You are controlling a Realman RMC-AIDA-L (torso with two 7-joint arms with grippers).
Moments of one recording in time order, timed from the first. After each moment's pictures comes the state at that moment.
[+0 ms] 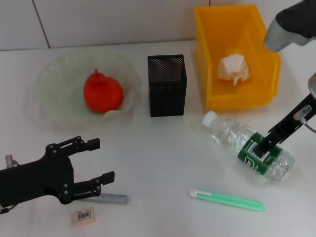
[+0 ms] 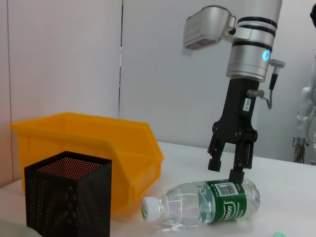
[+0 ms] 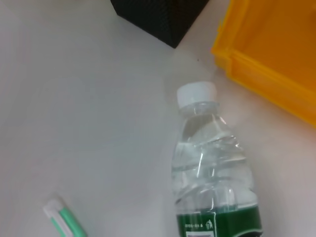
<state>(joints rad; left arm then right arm) -0.30 -2.03 1.09 0.62 1.58 1.58 -1.03 0.67 2.08 -1.14 -1.37 -2.79 -1.84 2.62</state>
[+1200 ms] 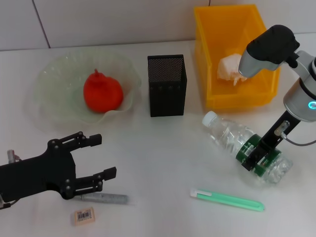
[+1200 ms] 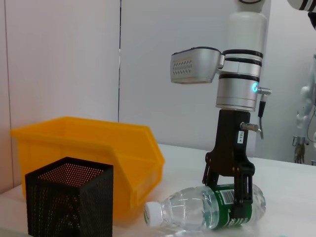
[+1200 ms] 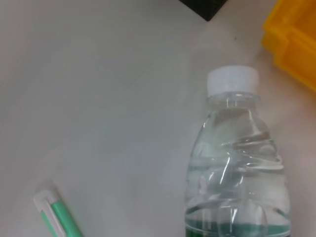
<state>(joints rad) -0.31 -2.03 1.09 0.62 1.58 1.58 -1.03 0.72 2.08 -1.21 -1.10 -2.78 -1.66 2.53</state>
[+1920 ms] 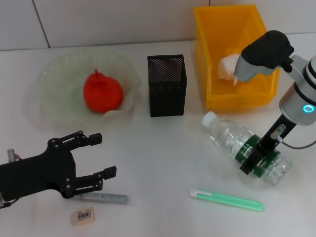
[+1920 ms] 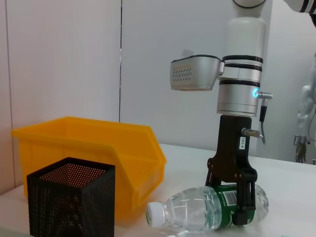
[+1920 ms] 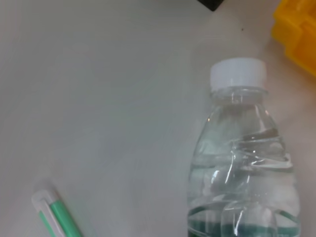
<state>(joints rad) -0.32 -2.03 1.09 0.62 1.58 1.57 -1.03 0.74 2.08 -1.23 -1.05 -2.78 -1.64 2.53</state>
